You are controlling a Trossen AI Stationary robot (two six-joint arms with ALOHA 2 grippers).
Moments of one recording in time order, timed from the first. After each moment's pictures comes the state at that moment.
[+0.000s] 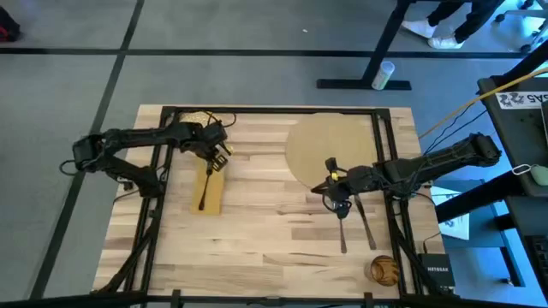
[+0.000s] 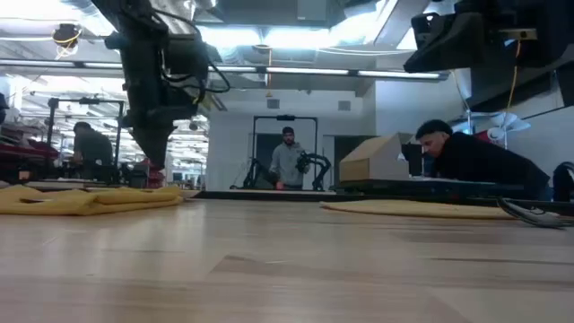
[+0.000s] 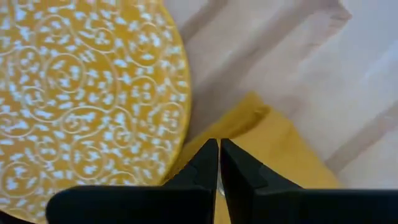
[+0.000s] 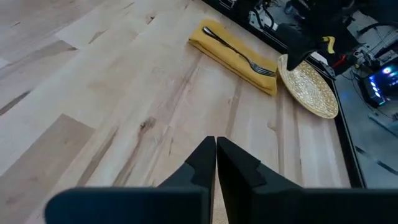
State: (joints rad) left arm 0.48 1.33 0.80 -0.77 -0.20 -0.29; right arm 0.24 1.02 0.60 -0.11 0.18 -0.40
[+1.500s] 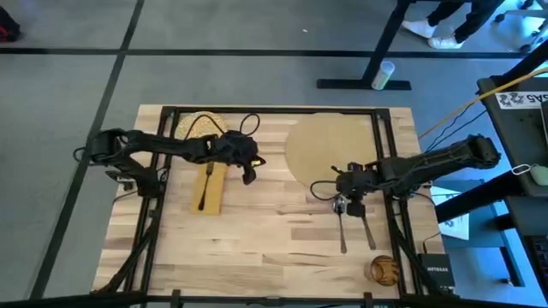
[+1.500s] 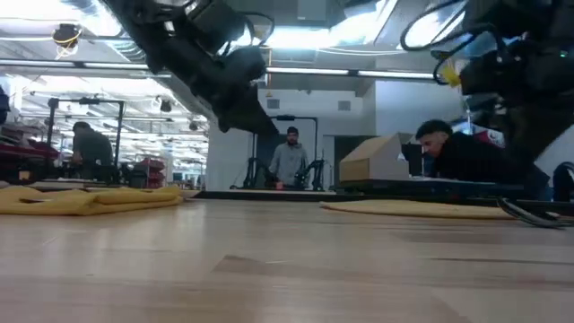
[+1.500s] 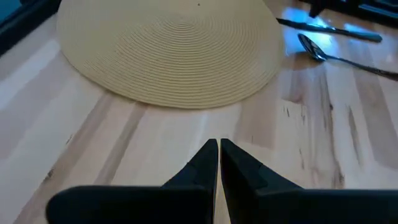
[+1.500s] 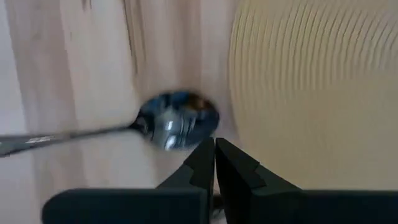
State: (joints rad) left arm 0.23 1.54 0.80 0.13 0.04 -0.12; right arm 0.16 1.06 0.60 -0.86 0.00 0.34
